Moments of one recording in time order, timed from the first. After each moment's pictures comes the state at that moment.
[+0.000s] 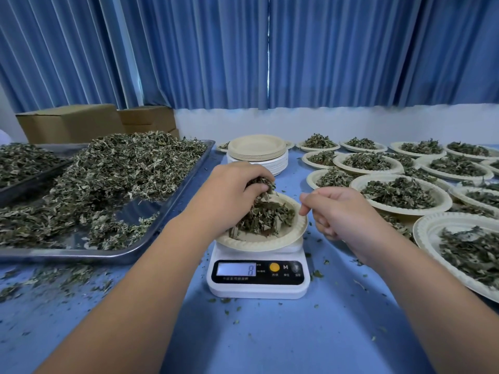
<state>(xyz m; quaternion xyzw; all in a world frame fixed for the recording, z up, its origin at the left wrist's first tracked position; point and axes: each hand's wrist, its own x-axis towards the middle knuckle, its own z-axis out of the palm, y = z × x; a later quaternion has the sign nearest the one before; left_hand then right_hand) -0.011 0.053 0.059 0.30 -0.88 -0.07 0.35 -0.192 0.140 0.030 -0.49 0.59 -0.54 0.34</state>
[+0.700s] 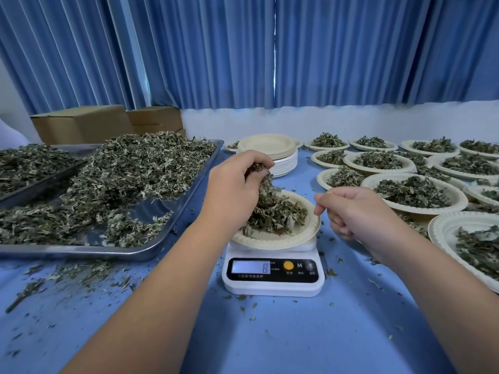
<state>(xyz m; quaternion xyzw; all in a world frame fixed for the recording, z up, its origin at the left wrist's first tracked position) -0.008 0.058 0.049 0.31 -0.78 -0.16 0.52 -0.193 0.142 0.029 -0.49 0.59 -0.54 0.34</state>
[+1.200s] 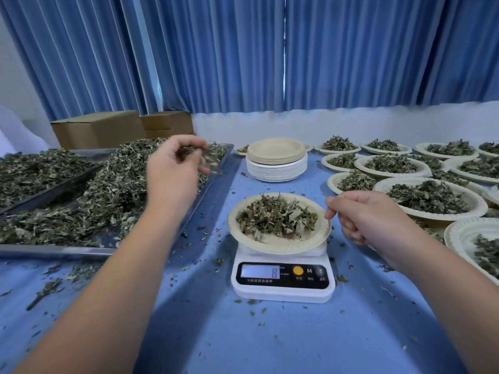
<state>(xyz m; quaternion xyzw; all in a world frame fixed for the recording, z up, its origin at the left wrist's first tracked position) 0.055 0.031 0.075 0.40 -0.61 -0.25 0.64 -0.192 0.142 0.032 -0.49 0.60 -0.54 0.34</state>
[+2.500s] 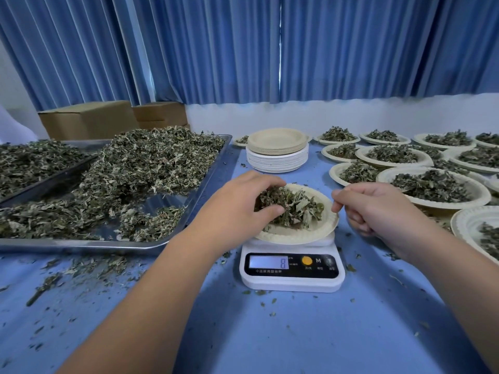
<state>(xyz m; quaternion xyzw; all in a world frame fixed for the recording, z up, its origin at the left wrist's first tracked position) 0.031 0.062 0.040 0.34 -0.89 -0.12 0.27 -0.192 0.140 0.026 -0.49 0.61 -0.53 0.32</state>
